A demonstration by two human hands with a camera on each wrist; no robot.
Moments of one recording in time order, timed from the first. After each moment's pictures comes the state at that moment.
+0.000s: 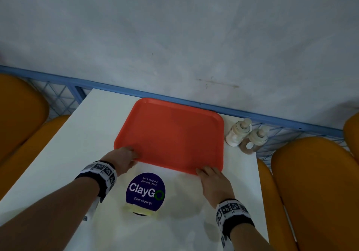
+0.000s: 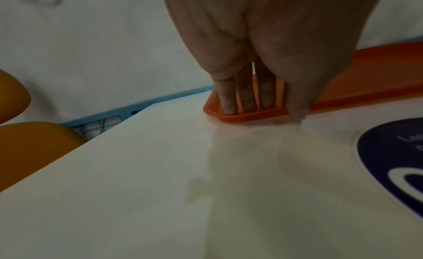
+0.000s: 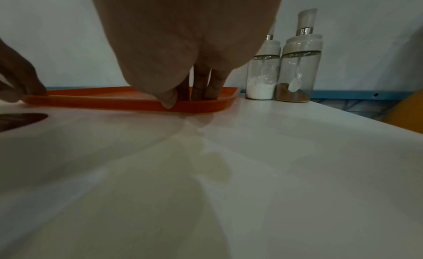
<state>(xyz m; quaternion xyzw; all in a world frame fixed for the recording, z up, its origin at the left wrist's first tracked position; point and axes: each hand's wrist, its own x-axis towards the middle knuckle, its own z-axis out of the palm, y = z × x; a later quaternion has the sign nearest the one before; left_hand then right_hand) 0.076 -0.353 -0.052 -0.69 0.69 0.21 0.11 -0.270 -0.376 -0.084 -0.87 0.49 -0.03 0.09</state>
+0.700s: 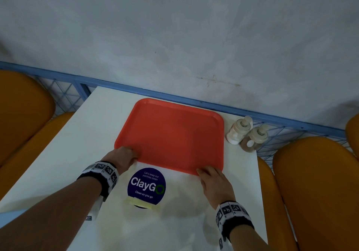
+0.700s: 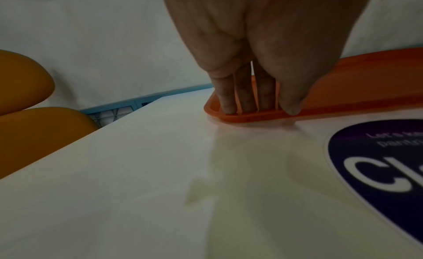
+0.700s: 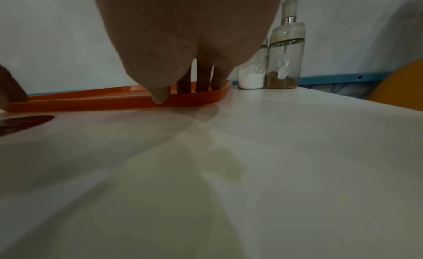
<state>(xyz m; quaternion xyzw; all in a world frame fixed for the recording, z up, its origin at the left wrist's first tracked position) 0.067 -0.334 -0.046 -0.72 0.66 0.21 0.10 -0.279 -0.363 -0.090 -0.85 0.51 -0.05 0.14</state>
